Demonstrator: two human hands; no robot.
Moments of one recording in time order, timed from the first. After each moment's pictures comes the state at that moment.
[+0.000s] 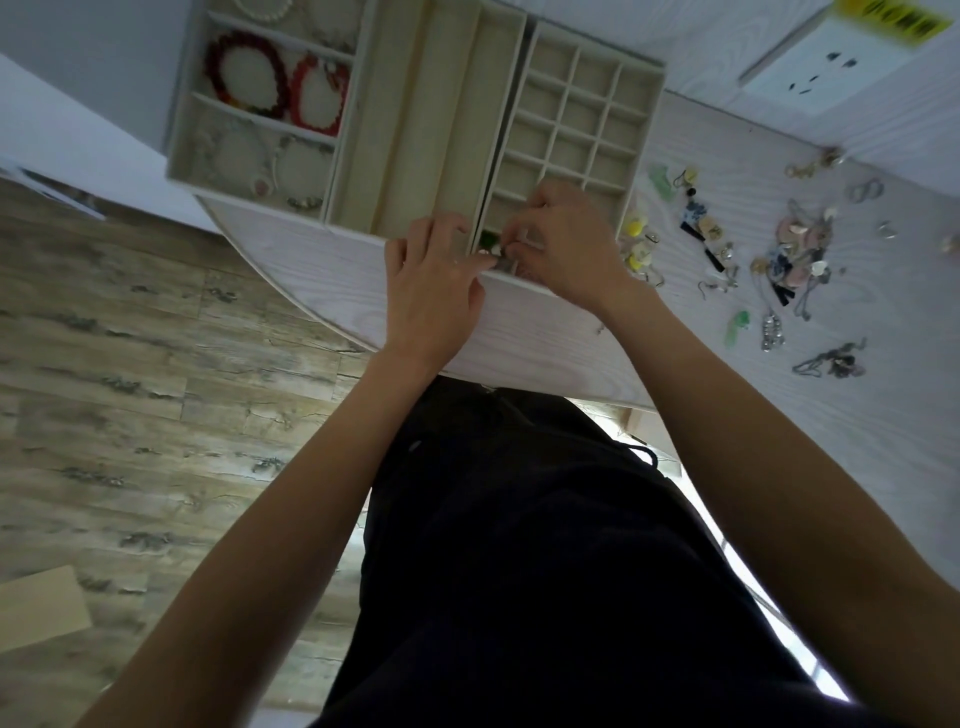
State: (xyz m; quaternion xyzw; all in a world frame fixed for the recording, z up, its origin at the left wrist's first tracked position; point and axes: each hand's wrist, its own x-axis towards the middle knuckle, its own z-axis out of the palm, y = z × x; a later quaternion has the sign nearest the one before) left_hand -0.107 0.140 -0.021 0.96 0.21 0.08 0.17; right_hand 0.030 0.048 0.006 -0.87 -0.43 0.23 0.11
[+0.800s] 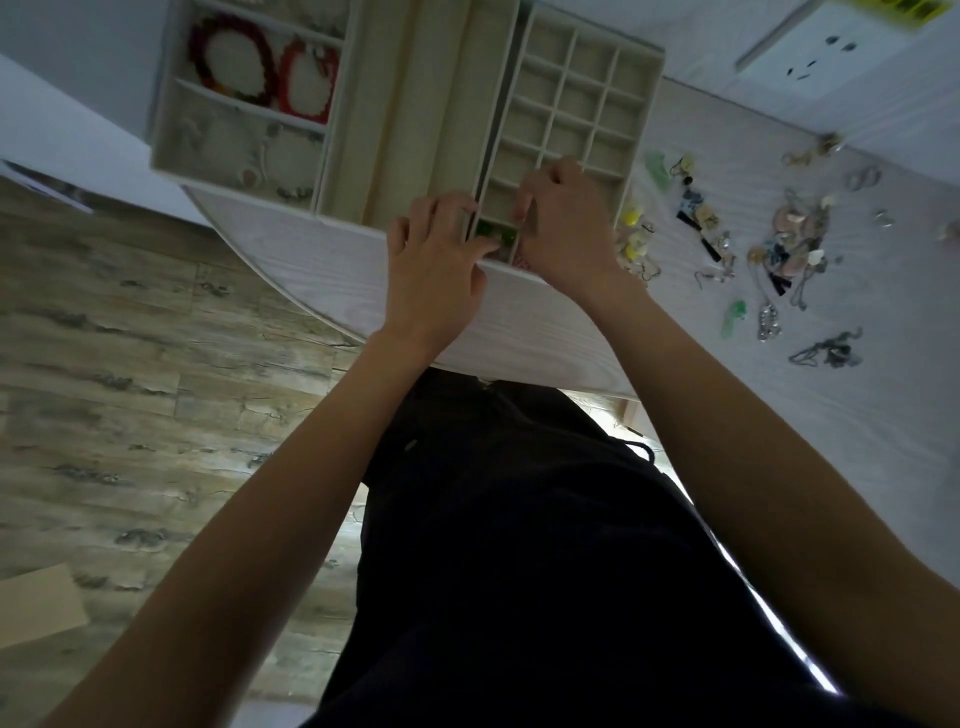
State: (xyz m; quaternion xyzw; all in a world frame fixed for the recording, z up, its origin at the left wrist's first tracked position) left_hand -0.098 0.142 -0.021 0.96 0.18 0.07 0.18; right_hand 0.026 0.056 0.002 -0.92 -0.34 0.18 0.09
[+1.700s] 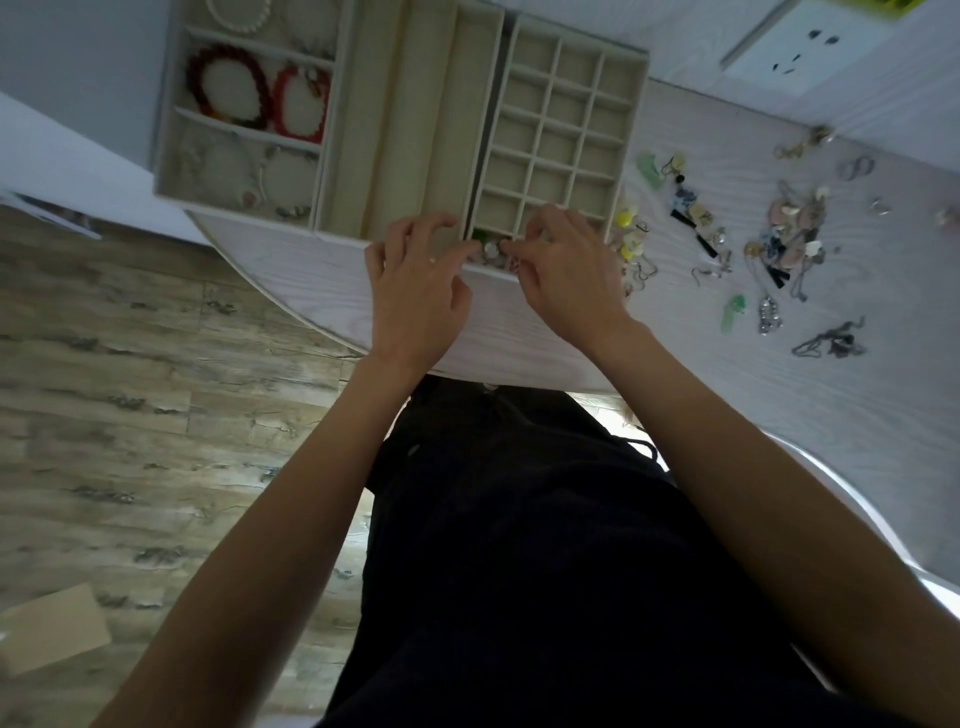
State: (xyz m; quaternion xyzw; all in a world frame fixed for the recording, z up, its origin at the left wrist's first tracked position) left_hand -0.112 0.144 -0.024 0.95 0.22 0.09 0.20; right_hand 0.001 0.021 0.005 -0.89 -0.44 0.08 0.12
